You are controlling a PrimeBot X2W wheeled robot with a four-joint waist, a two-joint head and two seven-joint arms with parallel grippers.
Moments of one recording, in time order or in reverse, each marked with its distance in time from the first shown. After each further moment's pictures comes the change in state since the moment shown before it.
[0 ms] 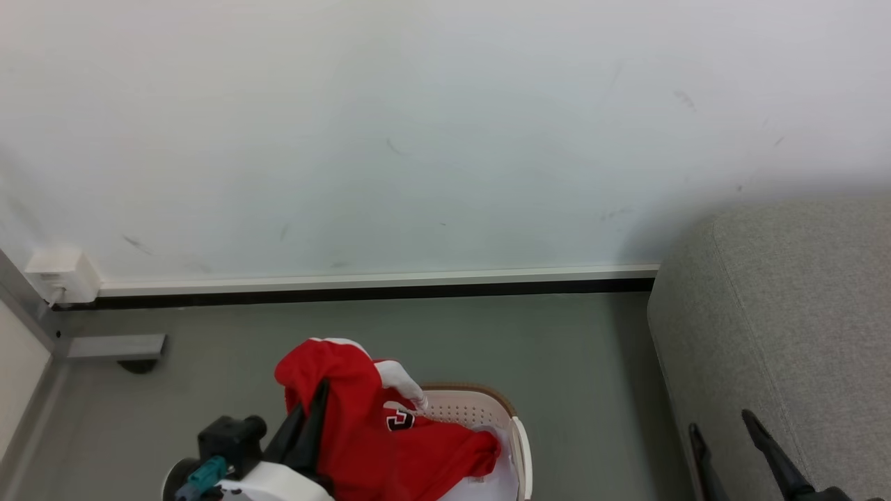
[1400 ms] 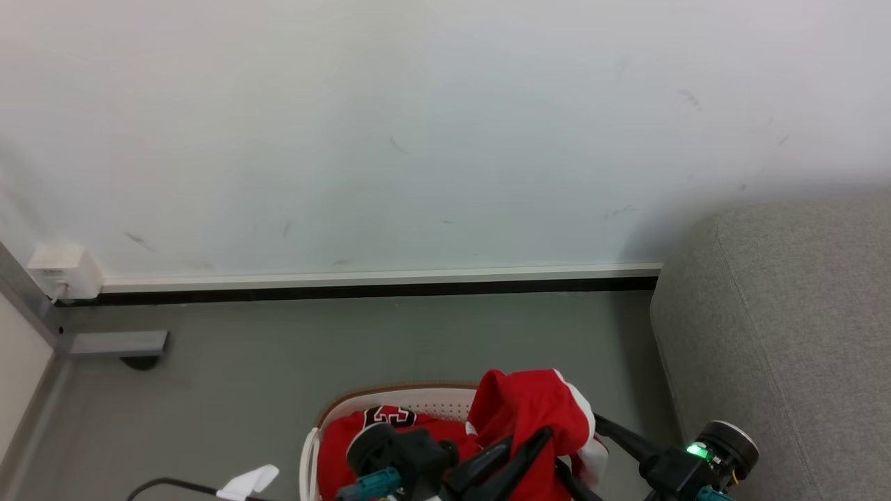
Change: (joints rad) left arm -0.140 -0.029 -0.427 -0.169 -0.023 -0.170 0.052; right arm -0.384 -0.225 0.743 0.128 0.288 0.000 0.006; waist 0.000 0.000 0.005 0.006
